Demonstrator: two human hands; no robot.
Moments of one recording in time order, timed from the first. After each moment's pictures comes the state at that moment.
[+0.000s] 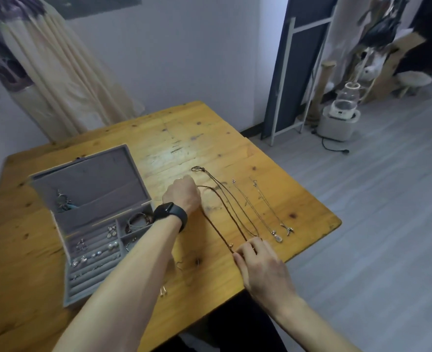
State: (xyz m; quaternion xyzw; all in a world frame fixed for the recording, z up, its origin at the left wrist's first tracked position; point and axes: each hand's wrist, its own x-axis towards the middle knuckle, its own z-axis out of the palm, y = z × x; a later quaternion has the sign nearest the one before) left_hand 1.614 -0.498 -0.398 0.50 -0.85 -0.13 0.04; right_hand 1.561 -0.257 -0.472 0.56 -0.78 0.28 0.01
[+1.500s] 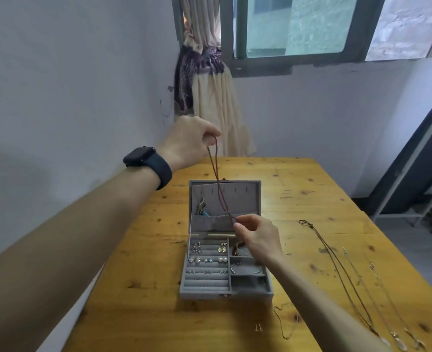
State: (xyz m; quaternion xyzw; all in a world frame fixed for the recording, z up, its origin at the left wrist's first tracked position) left_hand 1.844 -0.551 -0.151 0.44 -0.85 -0.02 0.28; right_hand 1.674 -0.476 -0.367 0.53 -0.64 0.46 -0.31
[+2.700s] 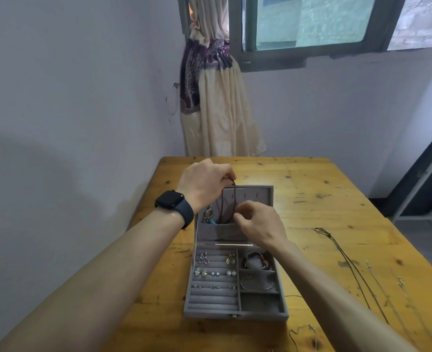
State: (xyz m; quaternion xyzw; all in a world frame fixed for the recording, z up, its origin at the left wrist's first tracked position) left_hand 1.829 -0.581 -0.241 0.48 -0.85 0.05 0.20; right_hand 1.672 -0.543 -0.351 0.65 -0.67 0.32 -0.17
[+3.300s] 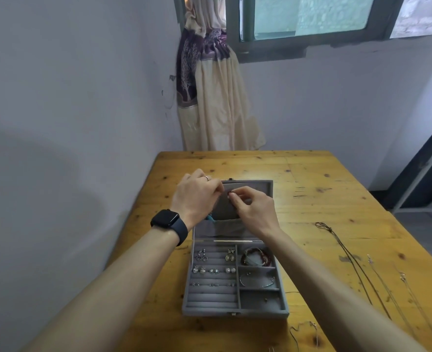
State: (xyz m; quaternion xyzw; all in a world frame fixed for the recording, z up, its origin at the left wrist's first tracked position) left_hand 1.844 -0.585 -0.296 0.46 -0.85 0.13 0.21; right_hand 1.682 -0.556 -0.347 0.59 -0.62 0.47 -0.22
